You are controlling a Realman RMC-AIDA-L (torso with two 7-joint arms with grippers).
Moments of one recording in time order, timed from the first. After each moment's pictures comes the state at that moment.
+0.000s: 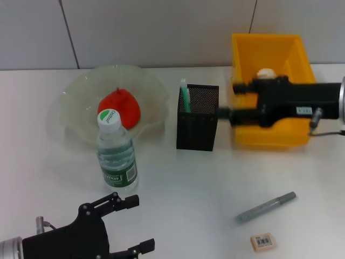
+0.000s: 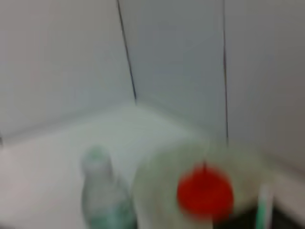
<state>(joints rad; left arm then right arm) -0.25 -2.06 1.06 0.41 1.56 1.68 -0.76 0.39 2.06 1.95 1.33 1.25 -1.31 1.97</state>
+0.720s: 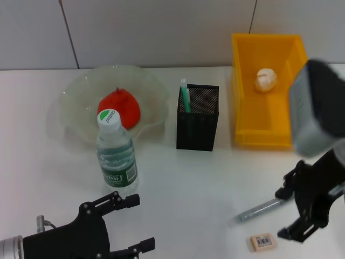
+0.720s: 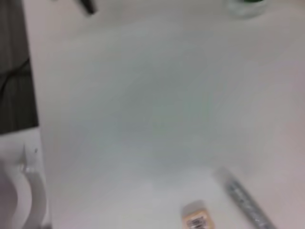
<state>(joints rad) -0.26 -2.06 1.06 0.41 1.56 1.68 -0.78 0.58 2.05 1.72 1.59 0.62 -1.92 2.18</state>
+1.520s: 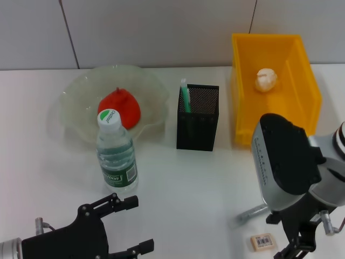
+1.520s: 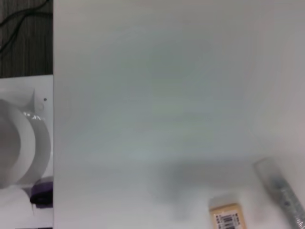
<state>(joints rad) -0.25 -2.06 1.06 0.41 1.56 1.68 -0.78 0.58 2.08 1.50 1.48 0.55 -1.80 2.11</state>
